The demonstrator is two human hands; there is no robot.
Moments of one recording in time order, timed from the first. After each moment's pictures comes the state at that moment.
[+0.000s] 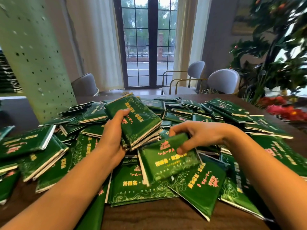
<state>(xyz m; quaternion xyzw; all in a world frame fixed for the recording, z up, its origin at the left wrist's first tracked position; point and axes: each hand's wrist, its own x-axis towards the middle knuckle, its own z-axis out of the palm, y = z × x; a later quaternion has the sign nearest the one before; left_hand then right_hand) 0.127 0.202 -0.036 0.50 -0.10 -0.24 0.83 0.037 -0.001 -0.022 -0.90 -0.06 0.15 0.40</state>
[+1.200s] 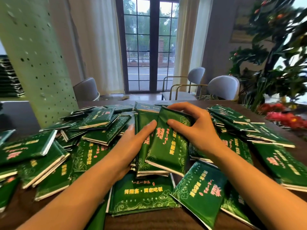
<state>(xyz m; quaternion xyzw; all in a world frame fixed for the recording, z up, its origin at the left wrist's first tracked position) 0.107 0.200 -0.034 0.58 -0.24 -0.29 0.72 0.044 0.030 -0.029 -0.80 -0.07 -0.36 0.48</state>
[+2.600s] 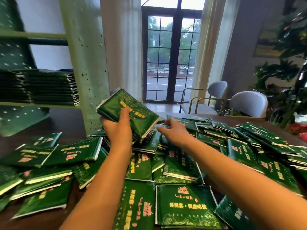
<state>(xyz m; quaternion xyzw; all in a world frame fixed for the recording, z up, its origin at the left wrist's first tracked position) 0.196 0.250 -0.011 0.49 0.01 0.12 0.86 0.165 0.106 -0.023 -0.90 0.14 -0.14 0.39</state>
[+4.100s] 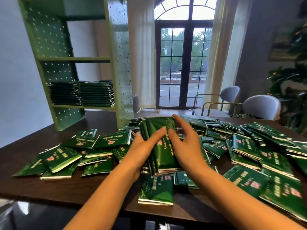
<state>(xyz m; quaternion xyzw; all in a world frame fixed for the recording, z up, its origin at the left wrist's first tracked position) 0.087 0.332 -0.018 0.62 -0.18 -0.15 0.75 0.043 0.216 -0.016 -0.77 0.02 -0.36 0.54</state>
